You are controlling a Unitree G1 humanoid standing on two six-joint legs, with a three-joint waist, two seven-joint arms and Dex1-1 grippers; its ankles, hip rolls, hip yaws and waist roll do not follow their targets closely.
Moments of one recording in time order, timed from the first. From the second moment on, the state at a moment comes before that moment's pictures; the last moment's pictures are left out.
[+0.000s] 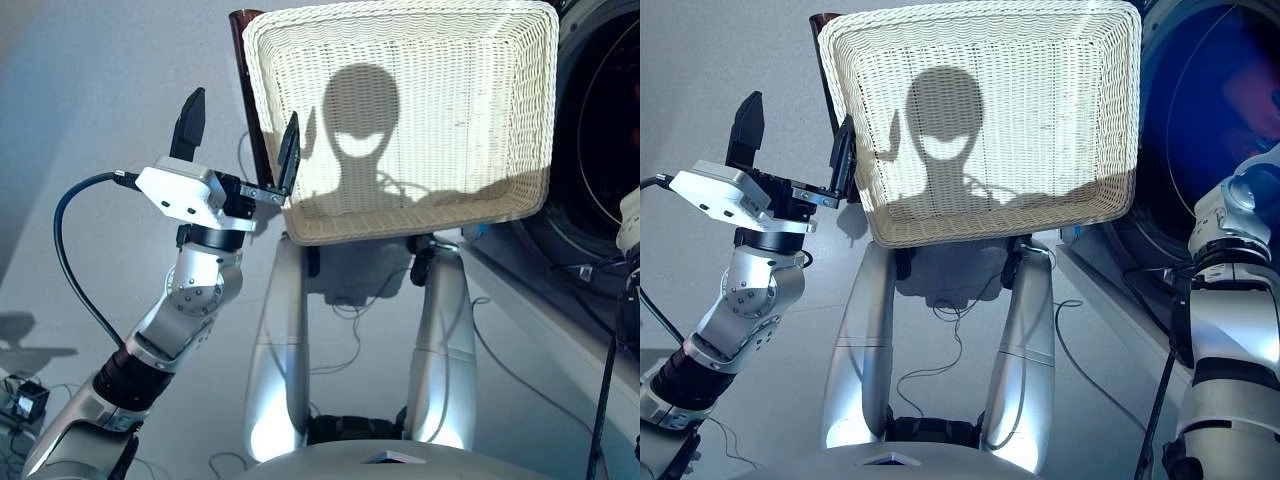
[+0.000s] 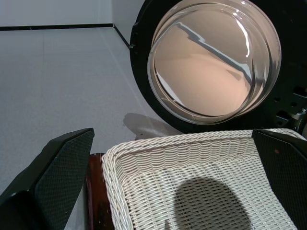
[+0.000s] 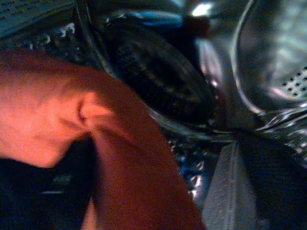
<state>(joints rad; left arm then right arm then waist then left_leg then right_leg) -0.30 0.68 -0.39 -0.37 -0.41 -0.36 0.36 -0.98 -0.84 0.09 1.25 0.77 -0.29 -0.47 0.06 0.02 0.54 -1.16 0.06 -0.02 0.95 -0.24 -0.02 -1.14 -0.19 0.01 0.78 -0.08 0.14</state>
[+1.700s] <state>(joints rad) -0.12 0.30 -0.23 0.50 -0.53 -0.32 0.18 -0.18 -0.38 0.36 0.54 0.51 -0.33 -0.09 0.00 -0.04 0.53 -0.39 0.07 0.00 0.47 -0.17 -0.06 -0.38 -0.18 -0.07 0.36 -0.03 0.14</state>
